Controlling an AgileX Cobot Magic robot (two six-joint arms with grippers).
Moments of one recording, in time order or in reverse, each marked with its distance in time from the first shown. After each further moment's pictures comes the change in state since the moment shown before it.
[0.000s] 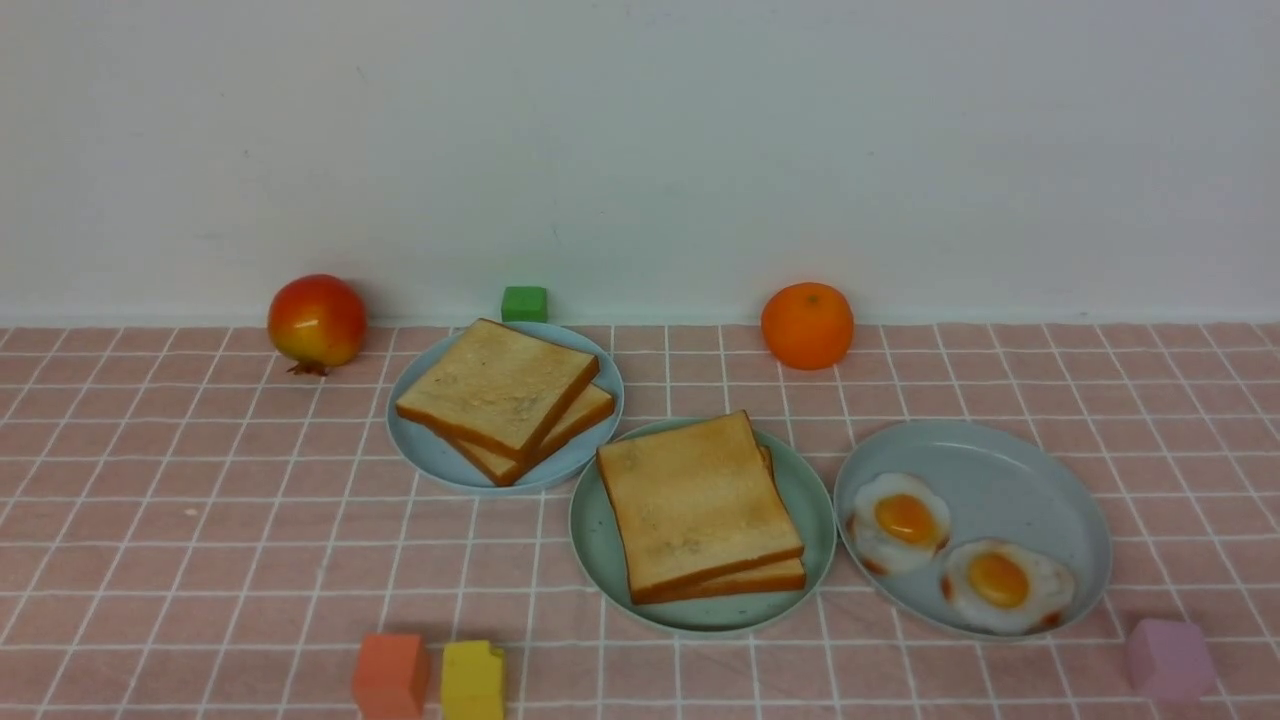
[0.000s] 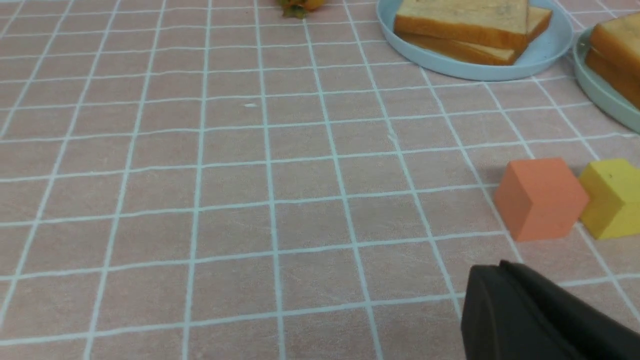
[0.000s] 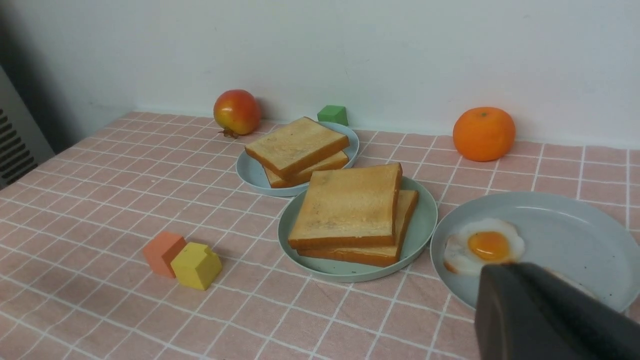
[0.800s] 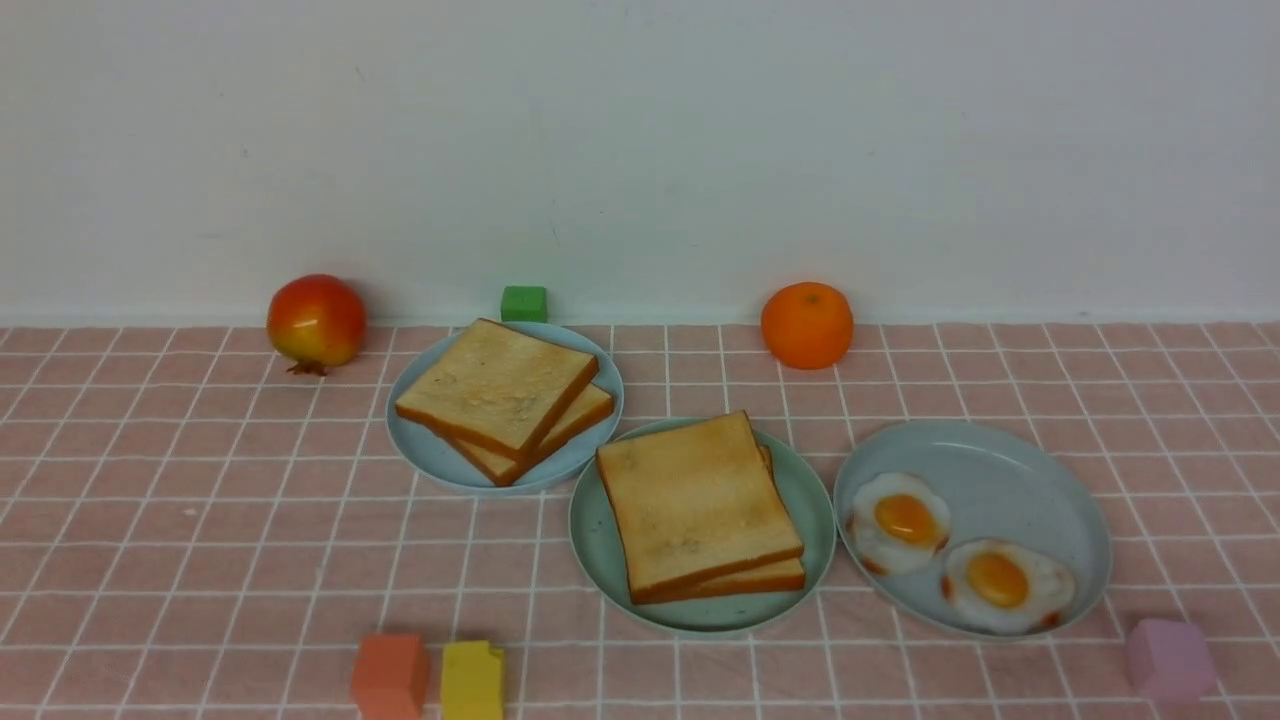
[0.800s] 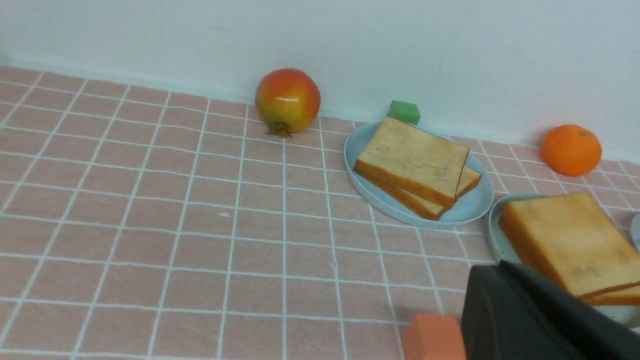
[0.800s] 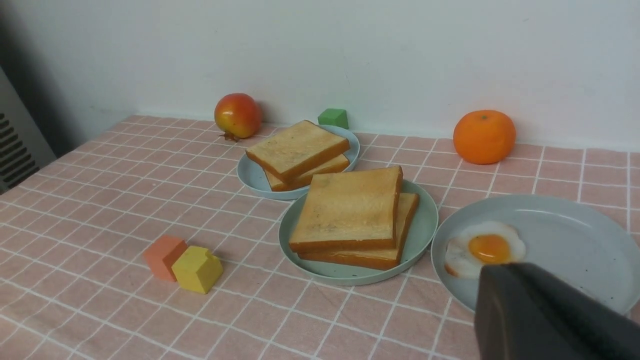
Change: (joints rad) right arm 0.000 0.000 0.000 0.003 -0.006 0.000; left arm -0.035 0.093 -0.307 -0.007 0.092 -0.202
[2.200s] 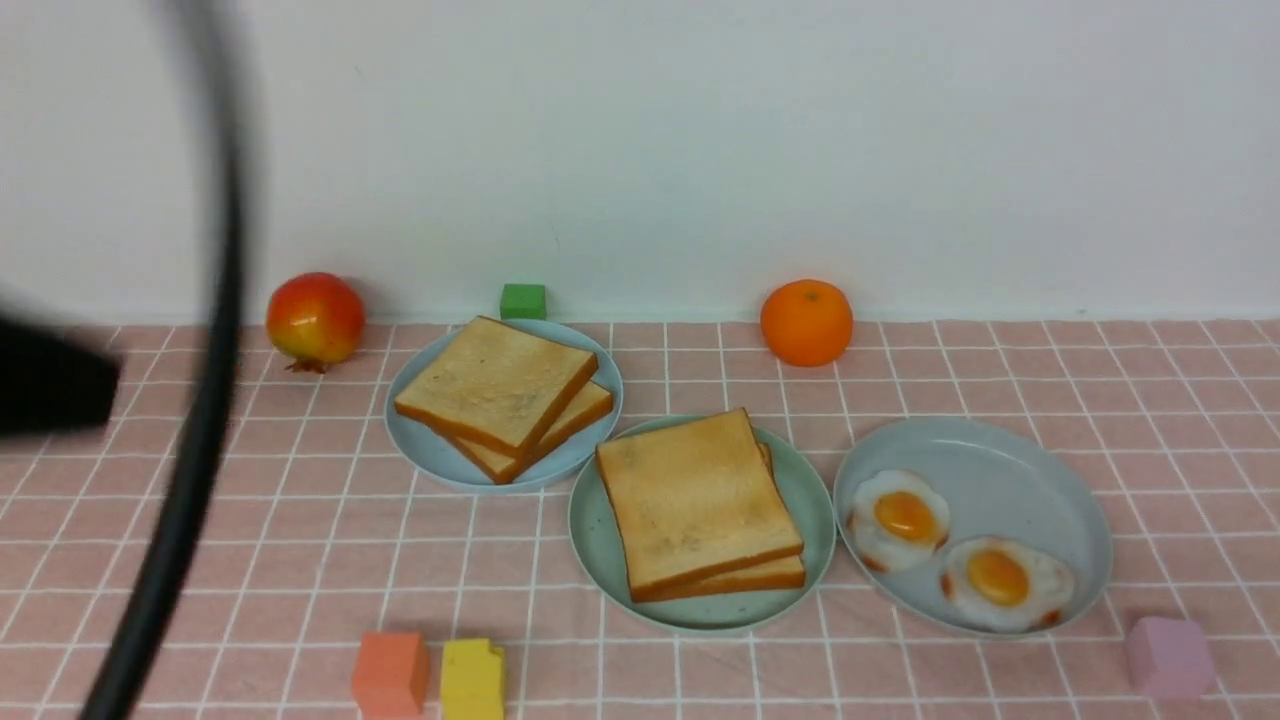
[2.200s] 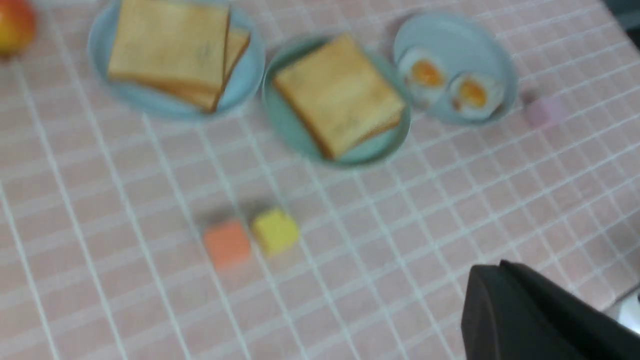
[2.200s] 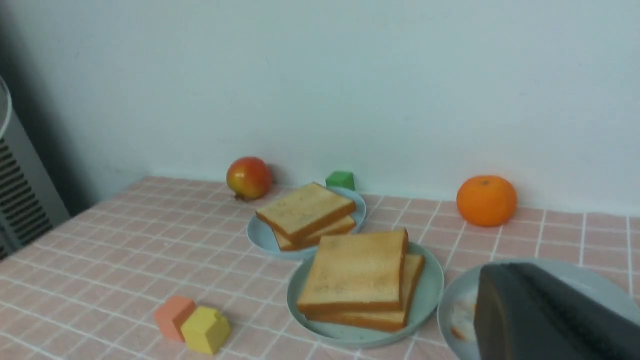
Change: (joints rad) right arm 0.000 -0.005 -0.008 0.008 -0.084 -0.004; left arm -0.069 0.690 -0.918 -0.418 0.752 0.346
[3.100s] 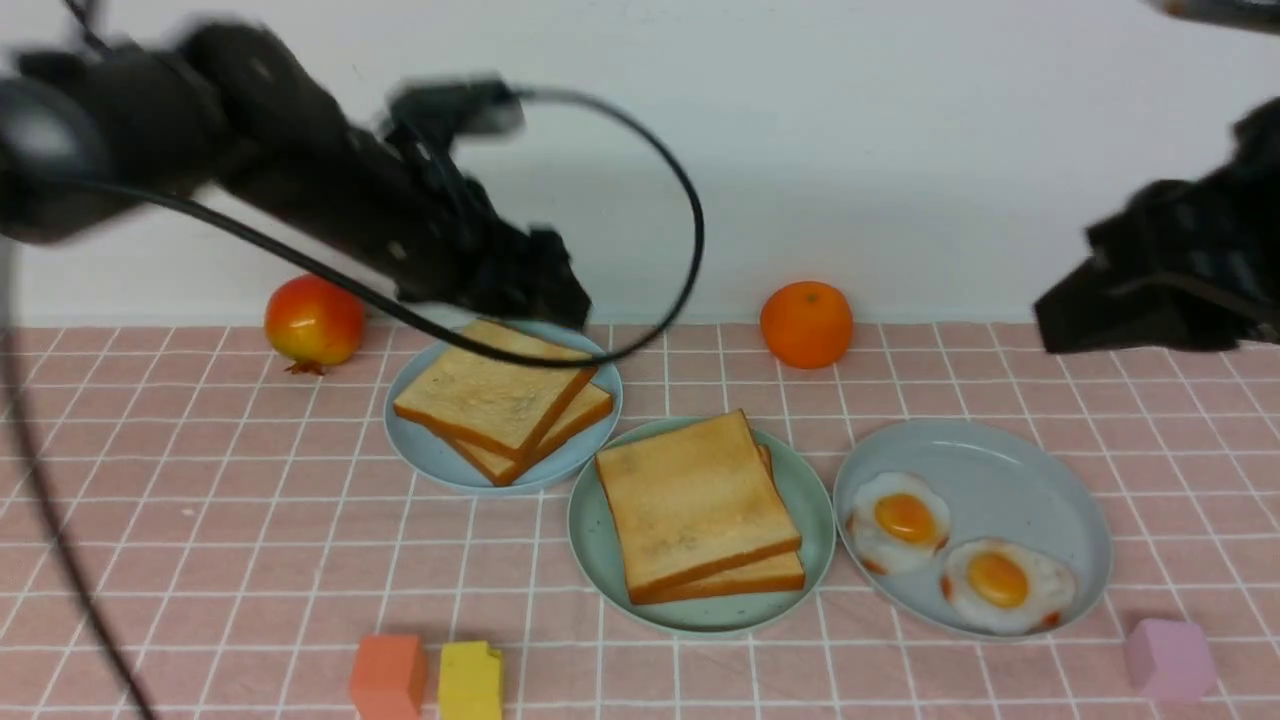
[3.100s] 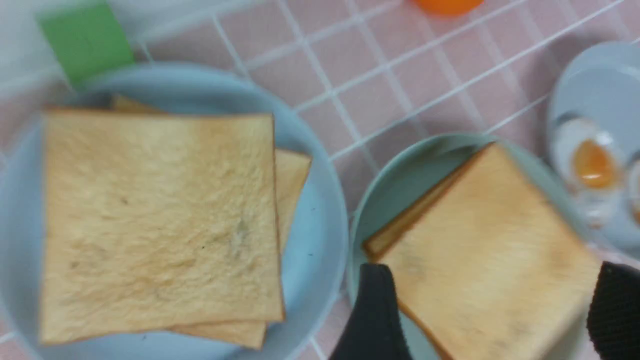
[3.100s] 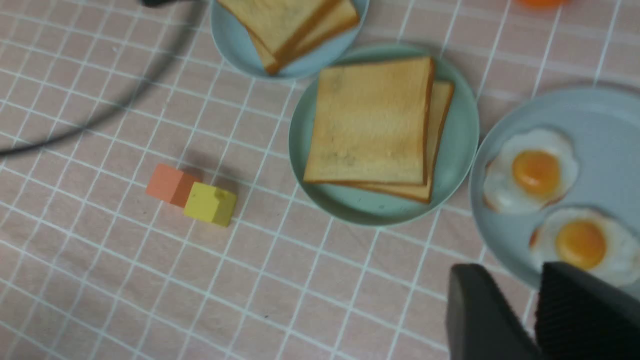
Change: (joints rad) right arm 0.000 1.167 -0.931 0.011 0.514 0.075; left arm 0.001 1.004 -0.351 -0.228 -0.451 0.450
